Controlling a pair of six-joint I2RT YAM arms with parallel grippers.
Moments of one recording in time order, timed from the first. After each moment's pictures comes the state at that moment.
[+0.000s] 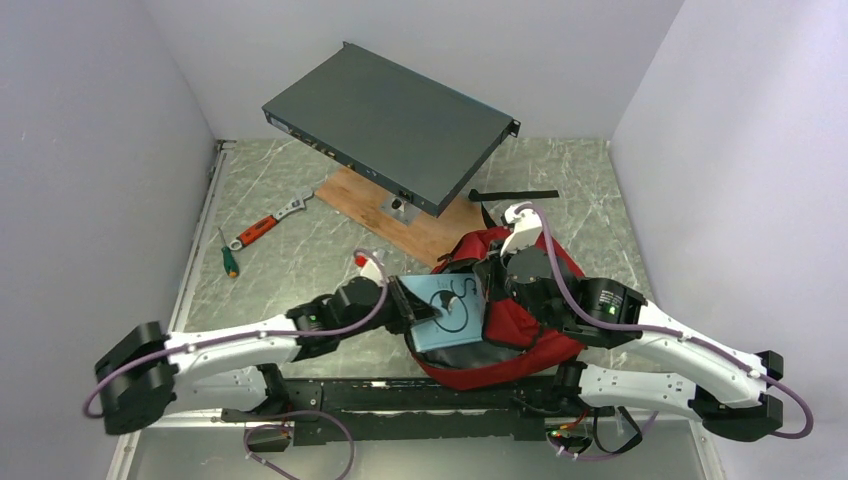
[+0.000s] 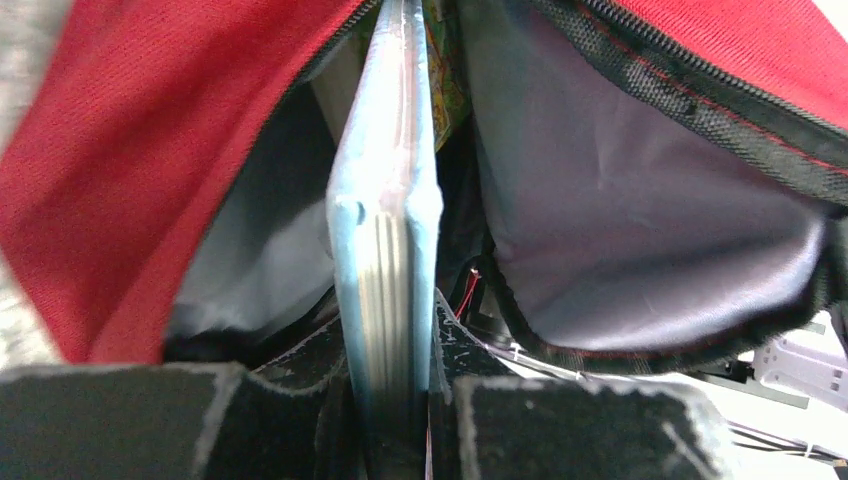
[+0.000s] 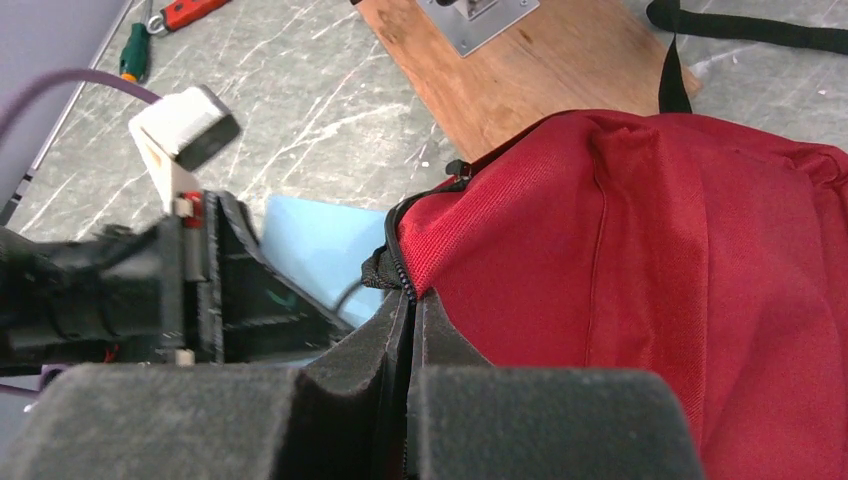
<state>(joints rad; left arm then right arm) -1.04 1.03 0.50 0.13 0.00 -1.39 1.14 0.86 1.08 -0.73 0.57 0.55</state>
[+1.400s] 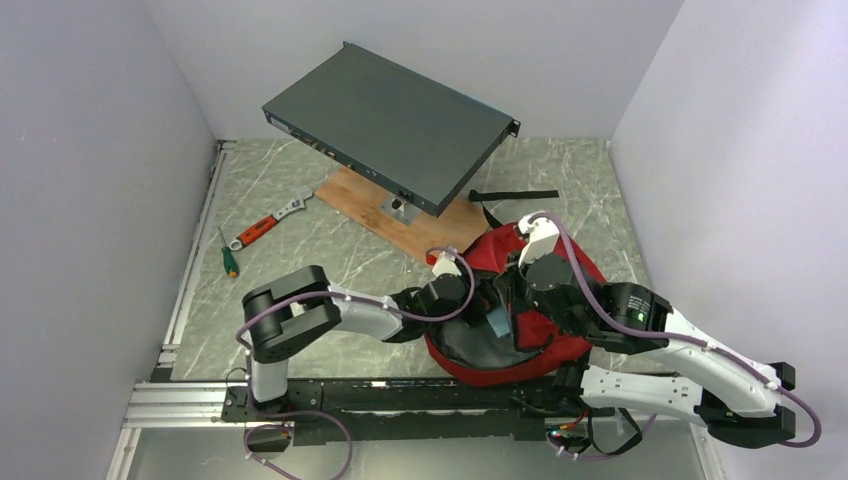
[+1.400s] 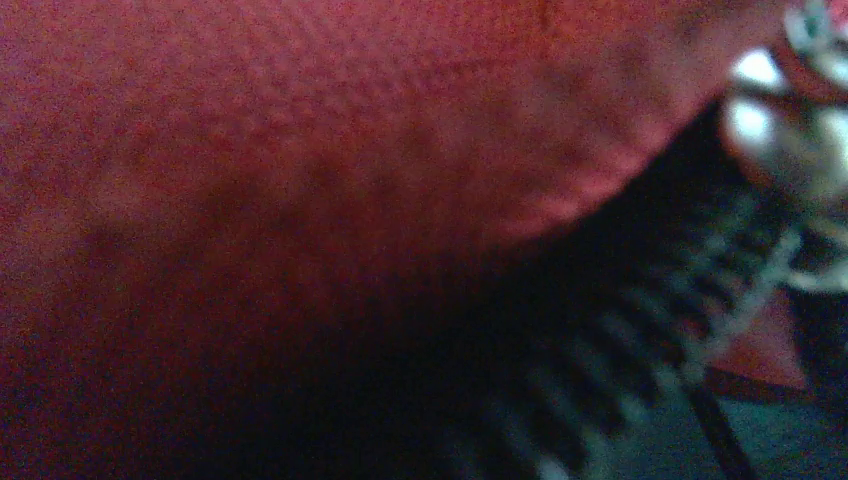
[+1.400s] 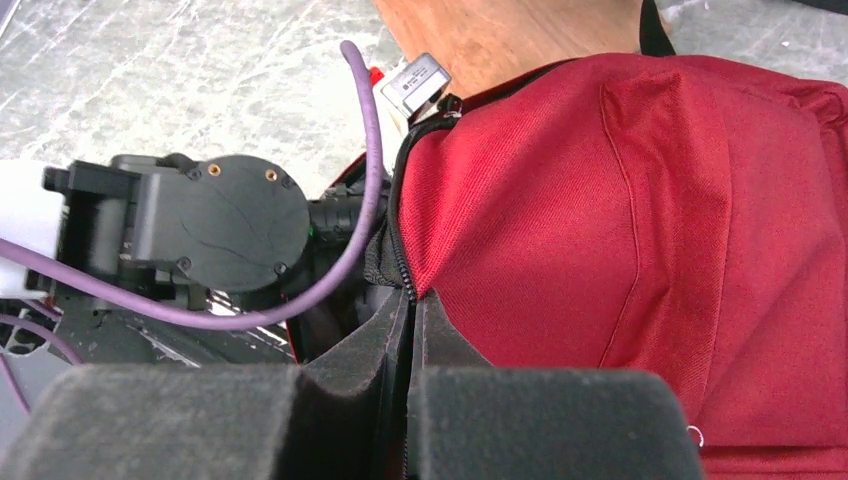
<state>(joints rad) -1.18 1.88 0.92 0.65 -0.18 -1.56 1.13 0.78 1.12 -0.94 0.52 0.54</state>
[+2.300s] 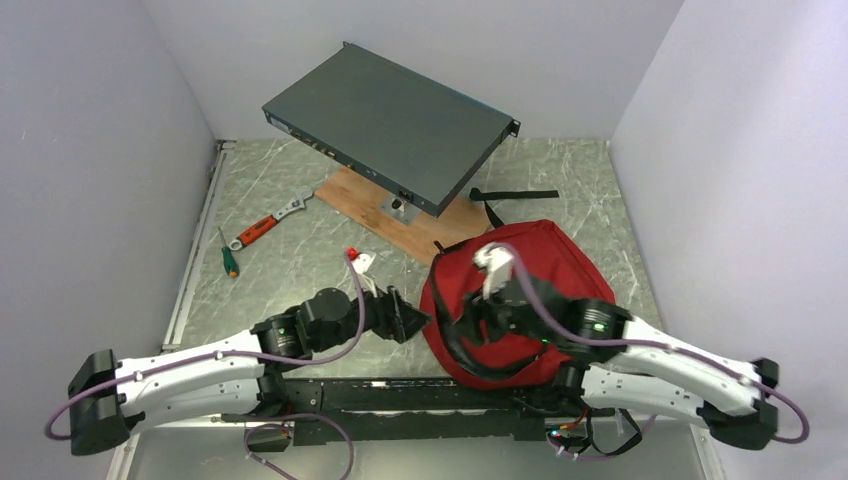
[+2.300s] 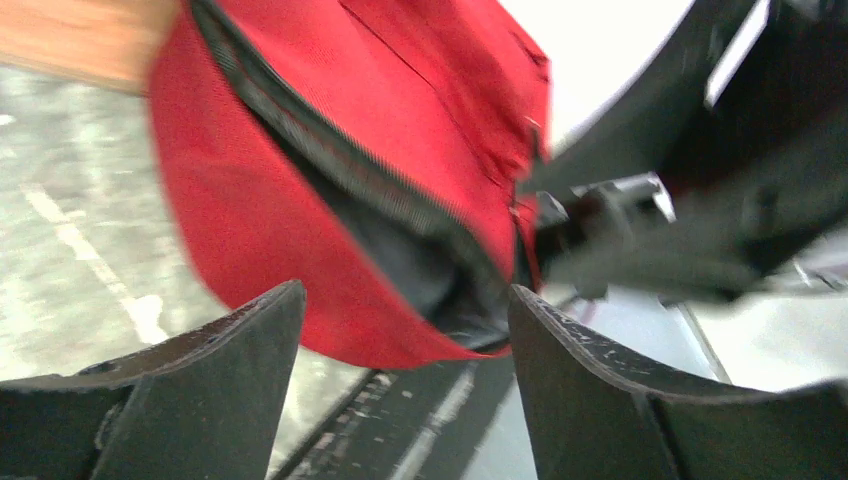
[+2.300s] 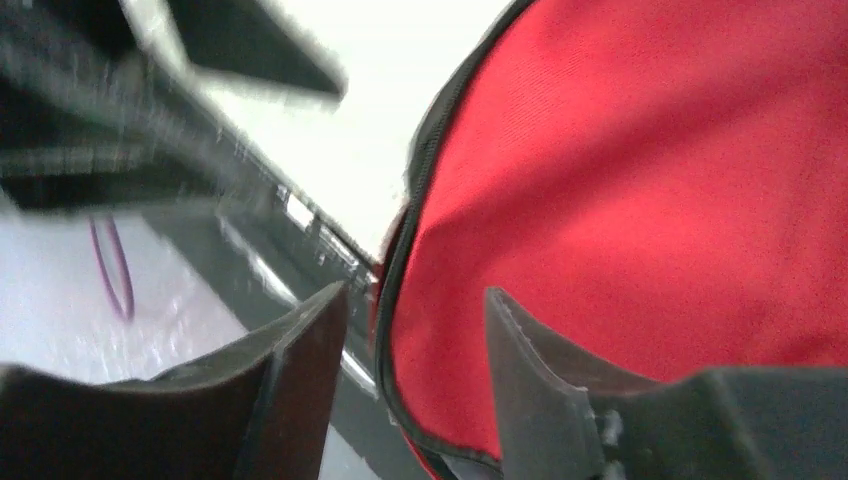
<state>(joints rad) -1.16 0.85 0.49 0.16 -0.09 -0.75 1.14 0.69 0.85 -0.73 0.26 0.52</state>
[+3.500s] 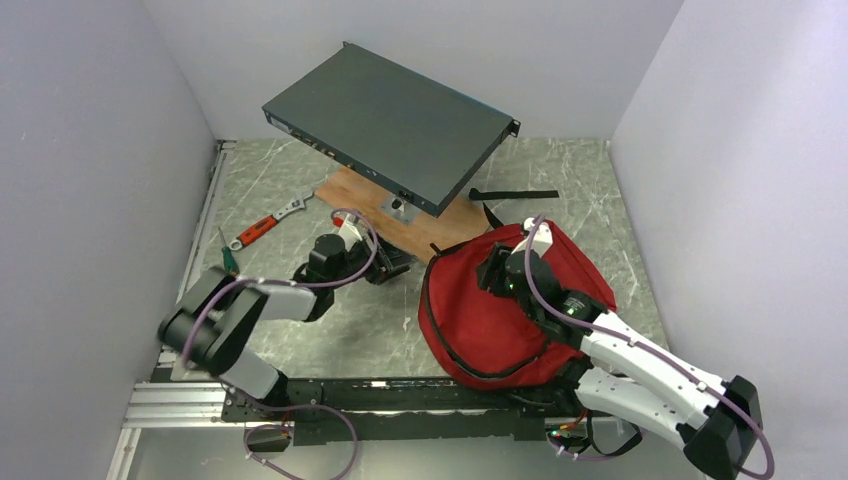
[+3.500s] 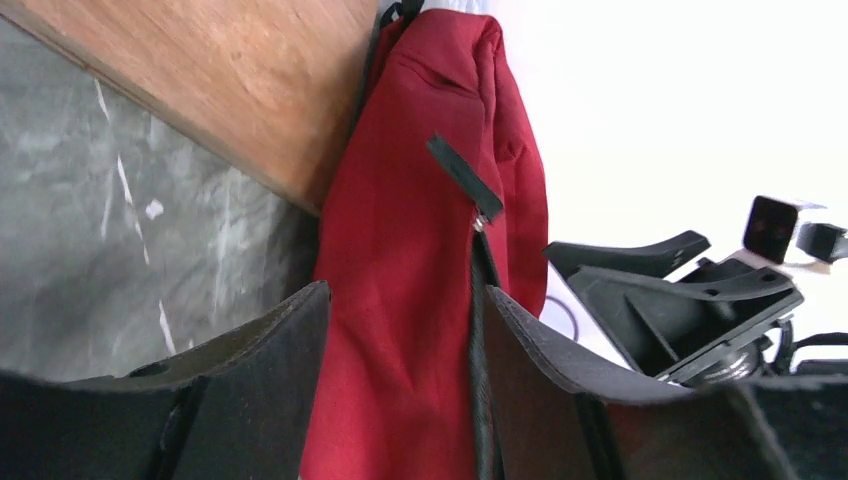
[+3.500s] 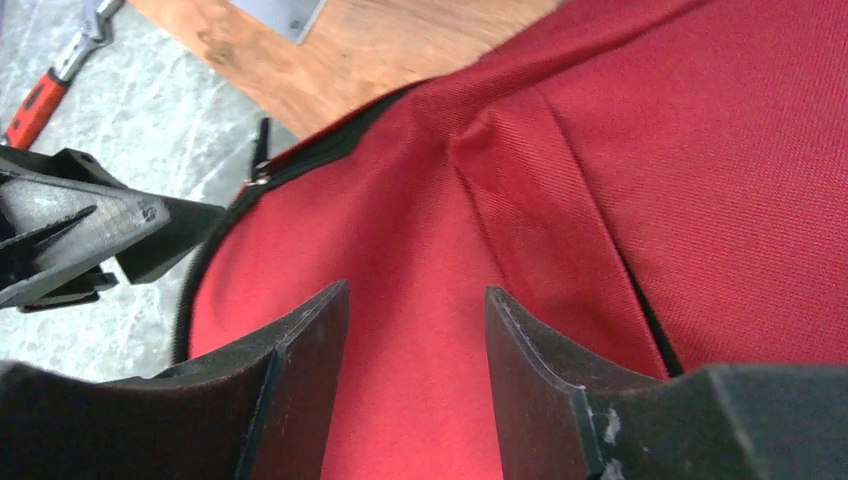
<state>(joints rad) -0.53 1.44 0.44 0.73 0.42 -1.14 0.80 0.83 0.61 -0.33 0.46 0.72</state>
